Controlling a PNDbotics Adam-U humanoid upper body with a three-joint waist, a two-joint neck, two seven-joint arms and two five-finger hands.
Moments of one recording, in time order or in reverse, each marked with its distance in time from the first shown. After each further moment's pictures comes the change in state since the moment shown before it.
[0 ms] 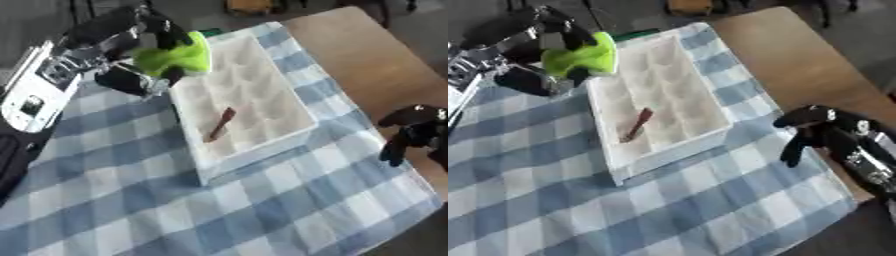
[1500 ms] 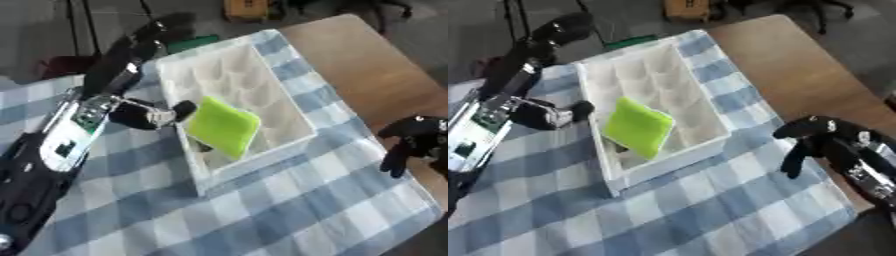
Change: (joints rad) left arm 0.189 -0.038 0.066 -0.129 0.137 -0.170 0.433; right arm -0.011 0.000 -0.004 0.001 0.000 -0.012 0.000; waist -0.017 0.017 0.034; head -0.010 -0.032
